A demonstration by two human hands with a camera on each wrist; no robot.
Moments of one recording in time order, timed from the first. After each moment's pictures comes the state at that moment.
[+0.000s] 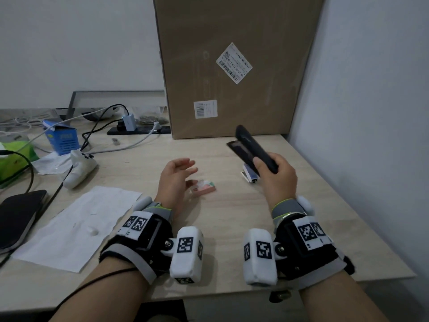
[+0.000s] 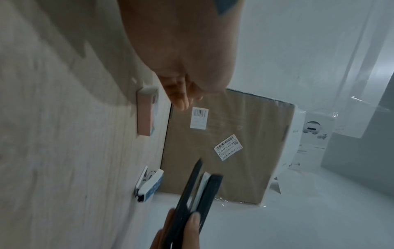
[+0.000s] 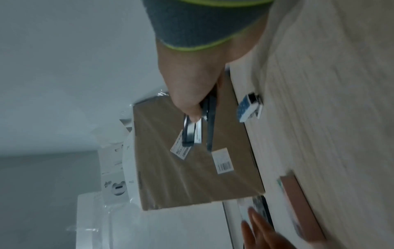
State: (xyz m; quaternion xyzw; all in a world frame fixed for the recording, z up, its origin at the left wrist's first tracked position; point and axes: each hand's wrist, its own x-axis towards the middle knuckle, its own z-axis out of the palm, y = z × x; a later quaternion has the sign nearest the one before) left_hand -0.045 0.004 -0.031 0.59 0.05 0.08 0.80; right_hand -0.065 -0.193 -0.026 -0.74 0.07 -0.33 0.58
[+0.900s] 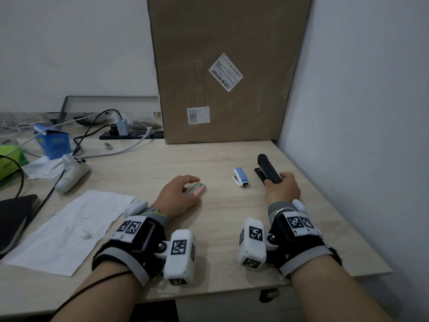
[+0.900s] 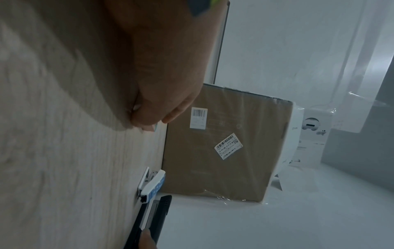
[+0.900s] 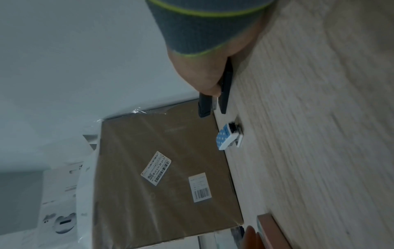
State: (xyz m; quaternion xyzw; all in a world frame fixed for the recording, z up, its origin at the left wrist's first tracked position) left_hand -0.054 0.011 -0.038 0.92 -0.09 0.03 0.39; right_hand -0.054 -0.228 -0.043 -0.78 0.30 -0.25 0.49
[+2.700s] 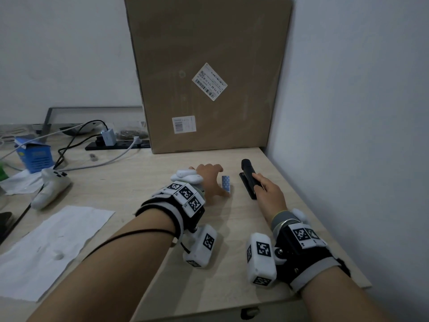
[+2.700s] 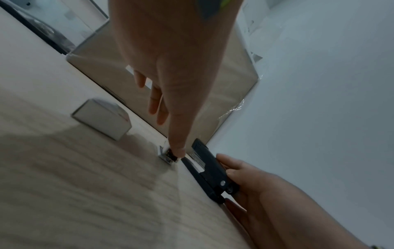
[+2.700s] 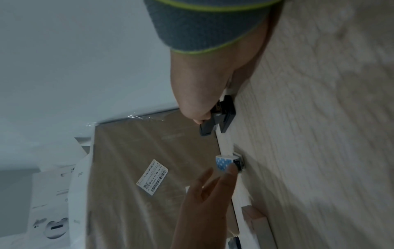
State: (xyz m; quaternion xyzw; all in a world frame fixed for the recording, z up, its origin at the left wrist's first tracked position) left_hand 0.008 -0.100 0.003 0.98 -0.17 0.00 0.08; right_hand -0.046 -0.265 -0.047 -0.81 0.08 -0.17 0.56
